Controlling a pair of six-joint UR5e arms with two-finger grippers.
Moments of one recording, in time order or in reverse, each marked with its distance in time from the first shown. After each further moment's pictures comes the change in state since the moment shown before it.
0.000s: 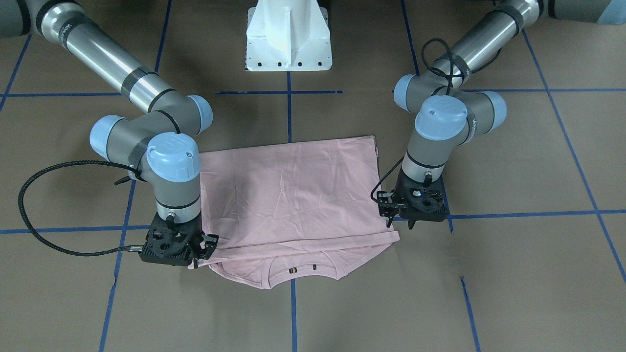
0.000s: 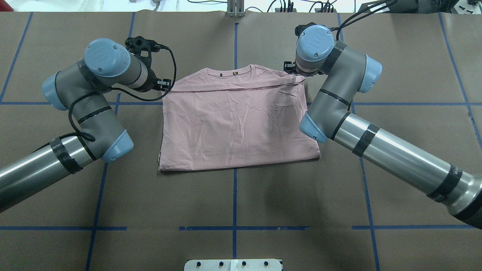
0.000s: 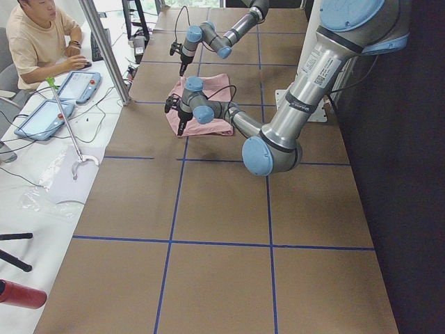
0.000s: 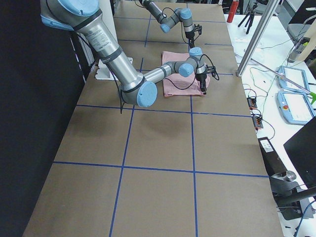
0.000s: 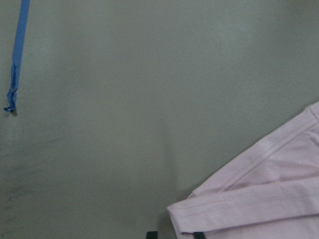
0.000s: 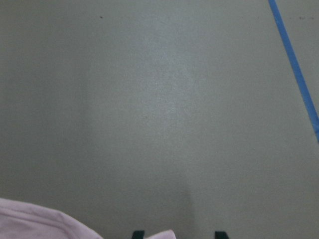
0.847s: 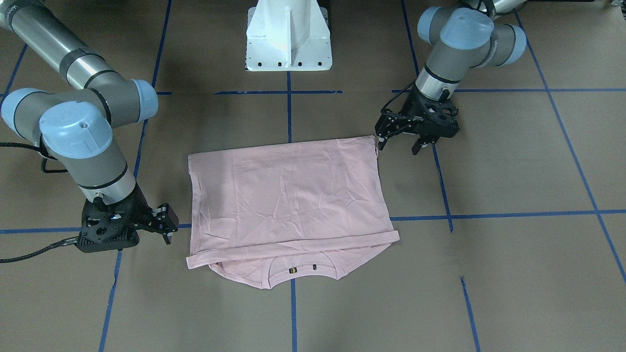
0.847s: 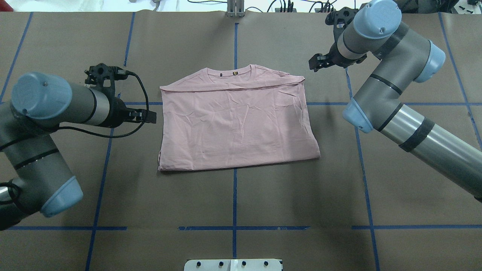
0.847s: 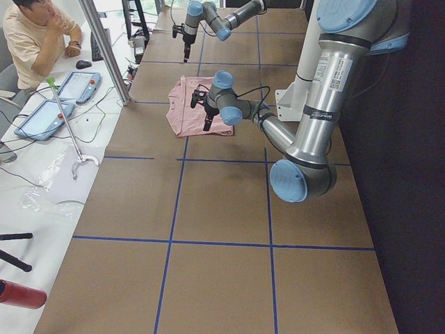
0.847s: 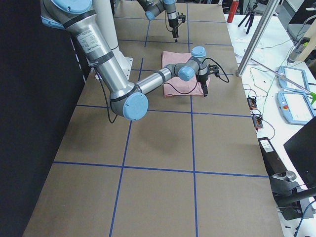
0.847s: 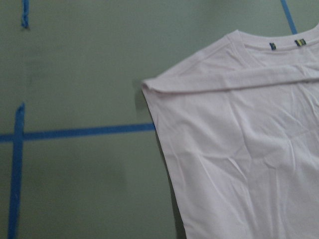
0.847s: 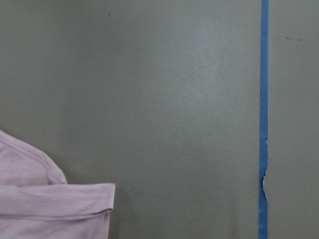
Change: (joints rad) left arm 0.184 0.324 -0.443 -0.003 0.011 -0.334; right arm 0.117 -0.181 0.241 0.004 0.219 -0.246
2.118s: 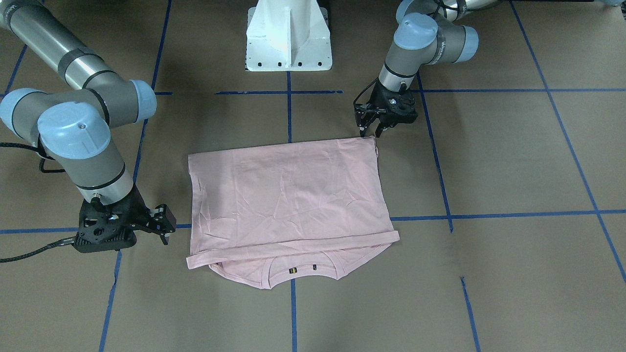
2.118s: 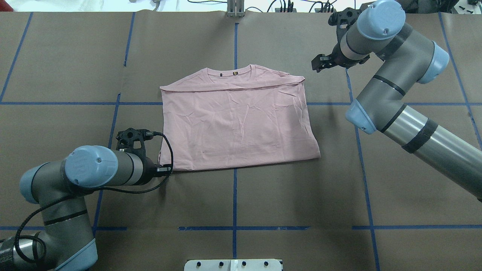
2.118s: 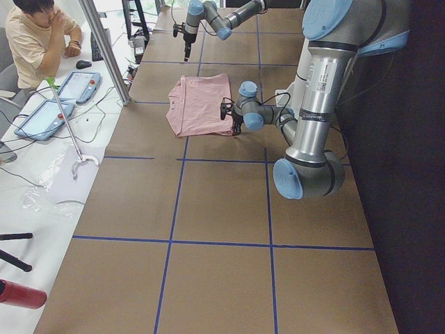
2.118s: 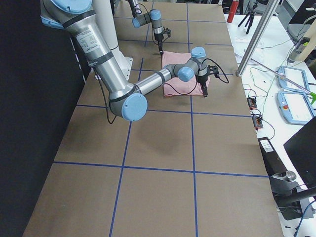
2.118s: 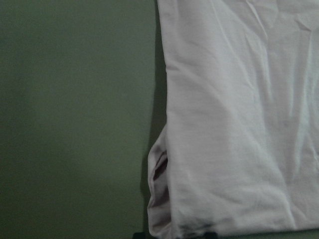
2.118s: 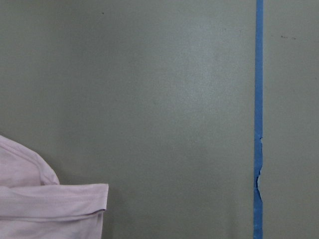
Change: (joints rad) left arm 0.163 -0.003 0.047 0.010 0.078 -0.113; right arm 0.001 -0.003 -0.004 -0.002 -0.005 0.002
